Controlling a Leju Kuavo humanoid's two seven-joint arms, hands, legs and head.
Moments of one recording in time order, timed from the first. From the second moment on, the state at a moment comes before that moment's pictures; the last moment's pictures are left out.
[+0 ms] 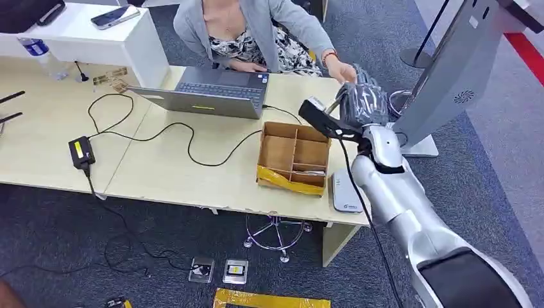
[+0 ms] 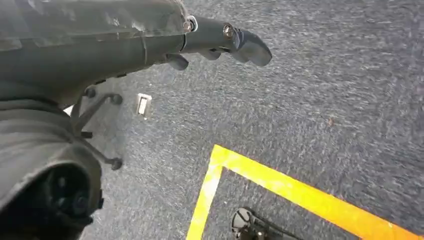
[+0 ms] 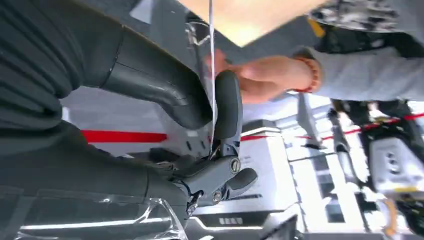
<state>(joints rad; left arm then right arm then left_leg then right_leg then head) -0.18 0.27 -1.21 -0.17 1.35 0.24 0.00 -0.98 0.06 0.66 -0.46 0.84 -0.27 -0.14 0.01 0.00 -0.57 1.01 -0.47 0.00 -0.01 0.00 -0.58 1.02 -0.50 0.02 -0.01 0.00</state>
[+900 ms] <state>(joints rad) -0.18 0.27 -1.21 -0.17 1.37 0.30 0.06 -0.97 0.22 0.66 -0.38 0.84 -0.28 -0.18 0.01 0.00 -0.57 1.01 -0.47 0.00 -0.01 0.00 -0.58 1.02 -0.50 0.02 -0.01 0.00</state>
